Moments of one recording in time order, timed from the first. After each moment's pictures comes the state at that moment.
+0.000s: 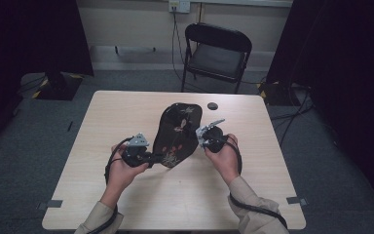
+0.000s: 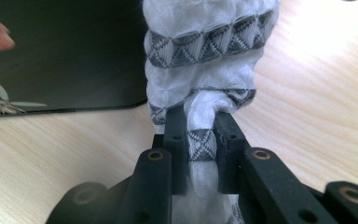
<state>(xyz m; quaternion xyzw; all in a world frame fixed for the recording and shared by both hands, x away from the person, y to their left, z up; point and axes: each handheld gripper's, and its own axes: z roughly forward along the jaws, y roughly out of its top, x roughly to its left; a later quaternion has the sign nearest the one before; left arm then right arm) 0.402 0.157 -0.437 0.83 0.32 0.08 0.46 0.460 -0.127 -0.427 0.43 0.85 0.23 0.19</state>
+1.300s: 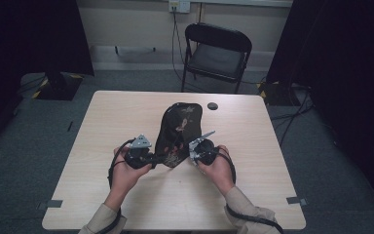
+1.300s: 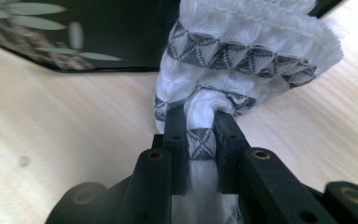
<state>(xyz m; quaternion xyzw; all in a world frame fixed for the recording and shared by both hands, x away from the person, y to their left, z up) 0.397 0.148 -0.438 0.82 0.34 0.09 0.46 0.439 -0.107 -0.459 0.39 0.88 0.23 0.13</state>
